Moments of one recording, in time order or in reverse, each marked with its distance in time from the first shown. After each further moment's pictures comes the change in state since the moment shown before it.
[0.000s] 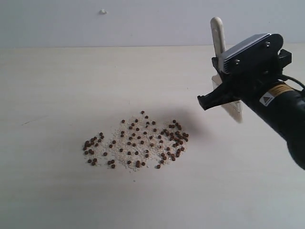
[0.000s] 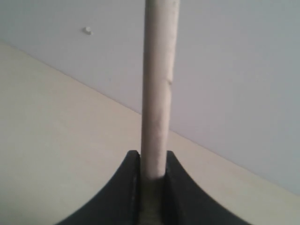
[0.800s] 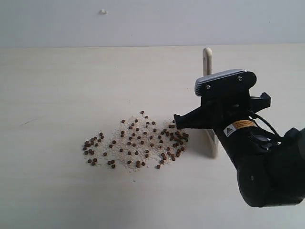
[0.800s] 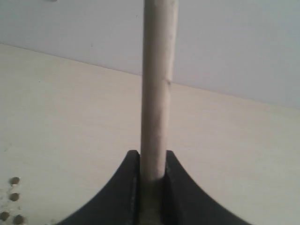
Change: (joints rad) left arm 0.000 0.000 0.000 0.000 0.000 0.000; right arm 0.348 0.196 -0.018 0.571 -0.160 0.065
